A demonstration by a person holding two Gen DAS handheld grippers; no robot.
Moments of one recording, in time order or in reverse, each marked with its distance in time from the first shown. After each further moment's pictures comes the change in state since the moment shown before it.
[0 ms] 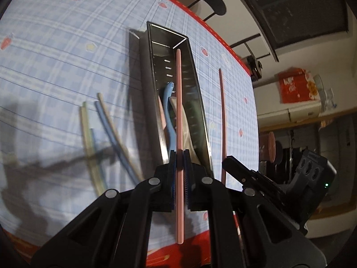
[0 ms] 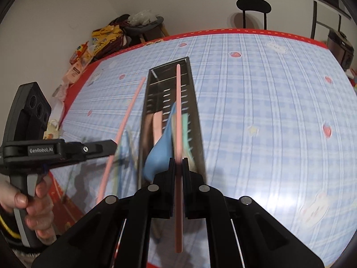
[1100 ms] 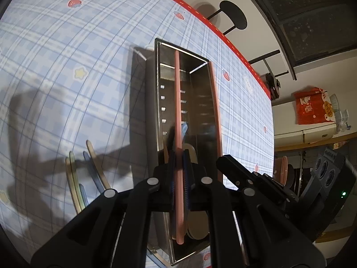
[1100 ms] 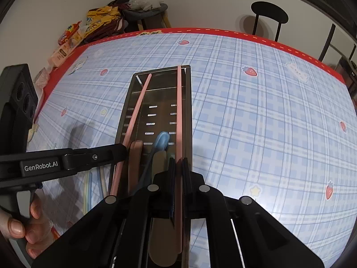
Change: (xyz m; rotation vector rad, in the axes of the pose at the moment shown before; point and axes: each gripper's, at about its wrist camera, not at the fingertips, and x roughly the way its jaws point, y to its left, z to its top) left arm 0.048 -0.004 0.063 -0.058 -0.079 0.110; right arm 0.067 0.007 0.068 -0.134 0.067 -0.106
